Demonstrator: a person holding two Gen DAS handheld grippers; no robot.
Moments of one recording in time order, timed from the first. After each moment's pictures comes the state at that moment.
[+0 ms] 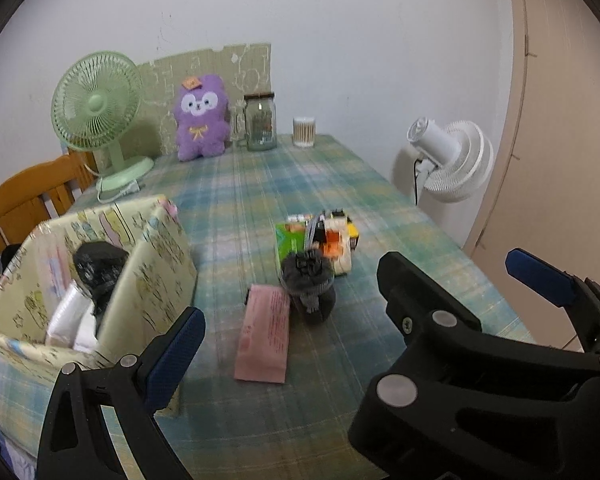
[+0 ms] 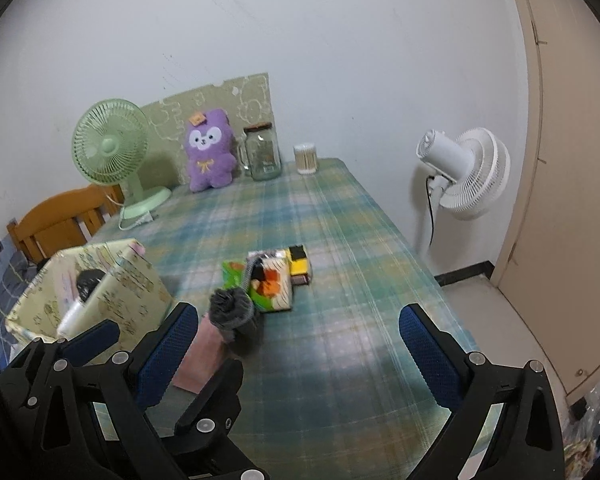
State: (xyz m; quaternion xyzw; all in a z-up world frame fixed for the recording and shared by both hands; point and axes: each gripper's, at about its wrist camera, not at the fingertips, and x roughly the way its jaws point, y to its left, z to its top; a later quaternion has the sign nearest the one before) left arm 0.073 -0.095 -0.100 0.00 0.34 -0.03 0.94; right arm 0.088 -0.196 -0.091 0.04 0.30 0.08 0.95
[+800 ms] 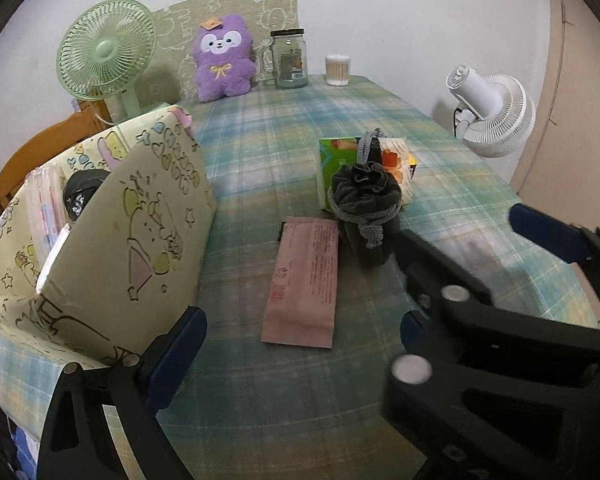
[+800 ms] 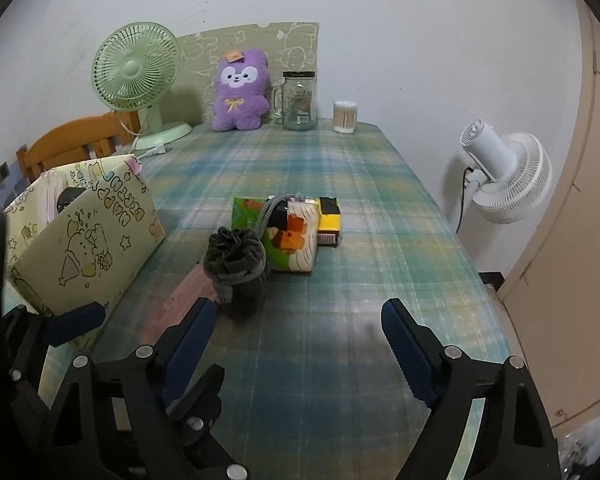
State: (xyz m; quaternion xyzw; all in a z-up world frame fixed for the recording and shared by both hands) left arm 0.093 -0.082 -0.147 0.01 0.42 0.02 0.91; right arm 0.120 -0.167 -0.135 -0.04 0.35 0.13 0.93
